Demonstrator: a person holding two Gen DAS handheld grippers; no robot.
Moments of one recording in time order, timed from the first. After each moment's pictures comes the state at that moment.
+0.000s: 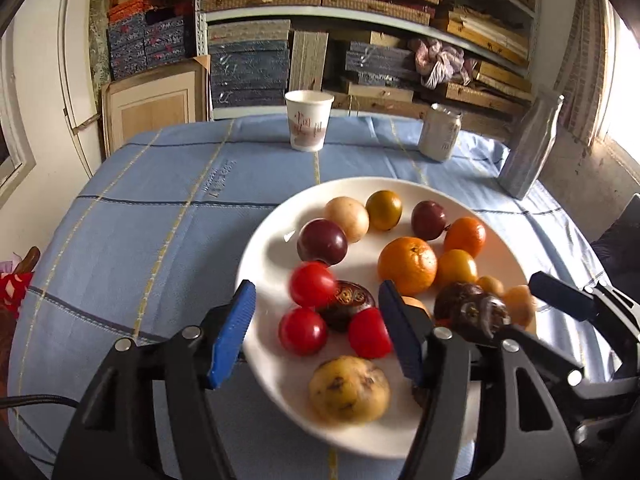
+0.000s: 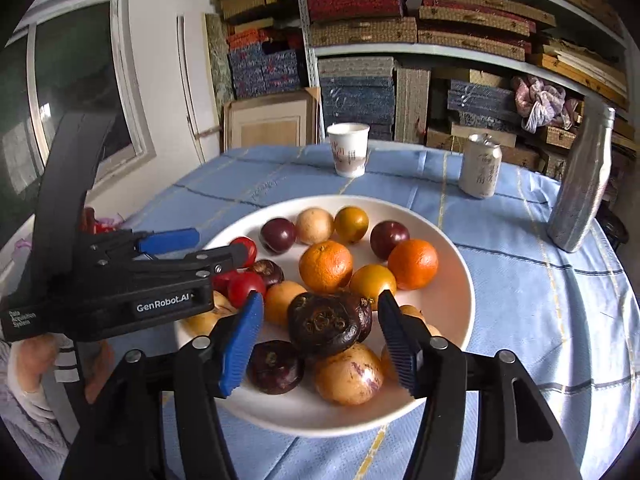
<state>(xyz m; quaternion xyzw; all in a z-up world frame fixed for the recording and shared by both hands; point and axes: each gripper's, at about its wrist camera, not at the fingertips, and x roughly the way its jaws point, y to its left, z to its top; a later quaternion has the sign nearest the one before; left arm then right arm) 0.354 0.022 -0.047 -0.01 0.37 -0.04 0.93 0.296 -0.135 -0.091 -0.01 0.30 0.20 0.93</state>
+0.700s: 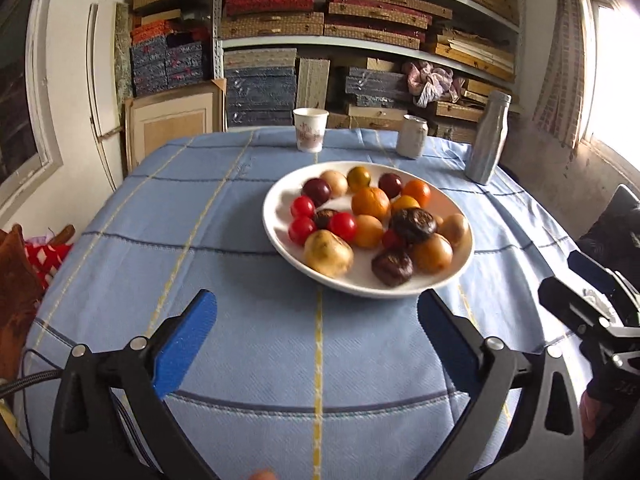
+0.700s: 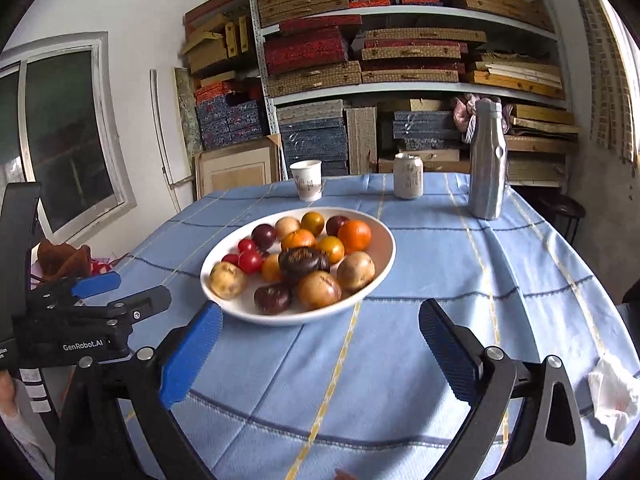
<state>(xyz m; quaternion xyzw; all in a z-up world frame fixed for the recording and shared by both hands) 0.206 0.022 -0.033 -0.01 0.33 -0.03 0.94 0.178 -0.184 -0.093 0.03 0.23 0.13 0.96</state>
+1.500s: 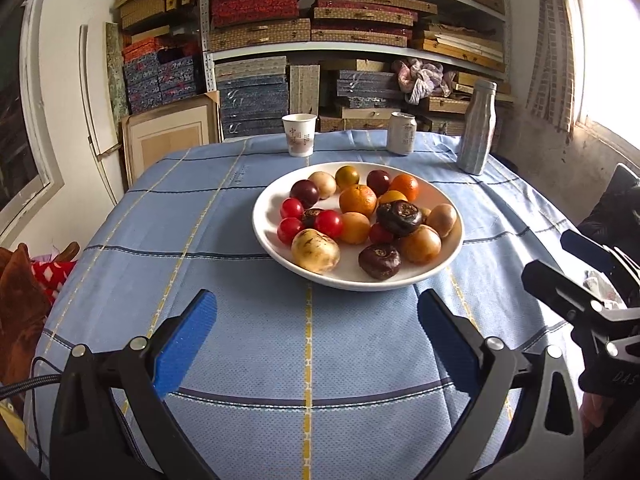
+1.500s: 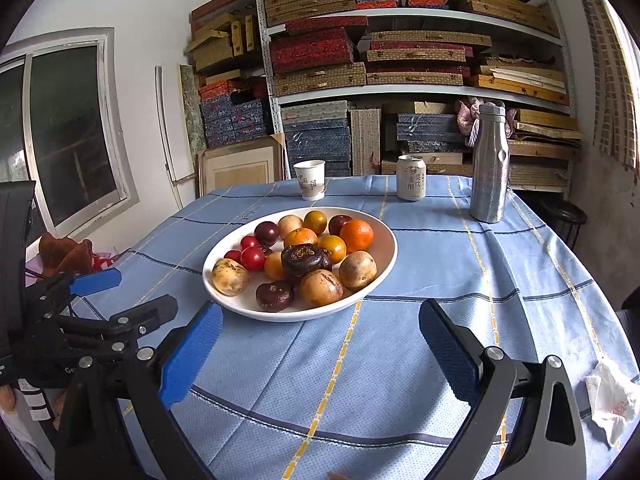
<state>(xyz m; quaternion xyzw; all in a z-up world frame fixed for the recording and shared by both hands) 0.198 0.003 -0.032 0.03 0.32 -0.03 0.95 0.173 -0.179 -0.093 0.02 0.23 0.13 0.97</state>
